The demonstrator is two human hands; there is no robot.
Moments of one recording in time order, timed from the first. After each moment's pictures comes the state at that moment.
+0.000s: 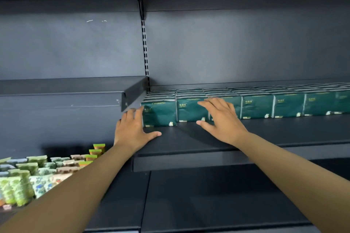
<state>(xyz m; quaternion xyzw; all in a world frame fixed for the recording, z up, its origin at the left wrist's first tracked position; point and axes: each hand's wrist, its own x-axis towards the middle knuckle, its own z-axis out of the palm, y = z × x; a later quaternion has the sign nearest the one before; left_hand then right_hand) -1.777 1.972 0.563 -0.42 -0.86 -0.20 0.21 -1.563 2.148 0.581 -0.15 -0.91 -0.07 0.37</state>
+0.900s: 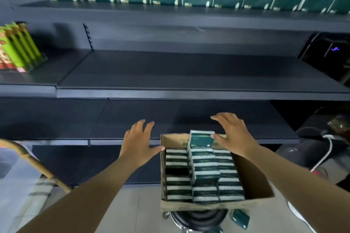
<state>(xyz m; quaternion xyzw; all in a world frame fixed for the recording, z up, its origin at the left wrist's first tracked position) -1.328 1.973 0.287 -0.48 -0.87 -0.12 -0.03 -1.111 2.178 0.319 -0.27 -0.96 0.07 0.11</state>
